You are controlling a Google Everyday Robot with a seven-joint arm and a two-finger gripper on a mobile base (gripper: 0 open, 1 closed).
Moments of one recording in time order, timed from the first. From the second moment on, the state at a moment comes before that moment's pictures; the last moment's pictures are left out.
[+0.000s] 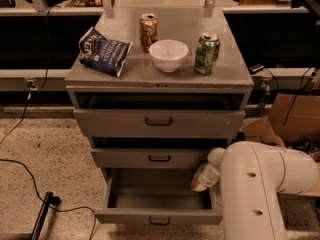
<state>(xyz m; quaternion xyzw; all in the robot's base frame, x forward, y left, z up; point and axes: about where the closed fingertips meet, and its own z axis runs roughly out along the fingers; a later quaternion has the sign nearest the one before) 0.606 -0.177 0.236 -0.70 0.70 0.12 0.13</state>
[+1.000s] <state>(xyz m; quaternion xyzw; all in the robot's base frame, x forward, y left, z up) 0.569 -0.150 0.196 -0.68 0.70 0.16 0.14</state>
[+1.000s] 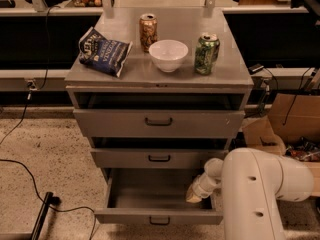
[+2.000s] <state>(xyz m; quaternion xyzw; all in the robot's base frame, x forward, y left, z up) 0.574 -0.156 0.162 -0.69 0.67 0.20 0.20</state>
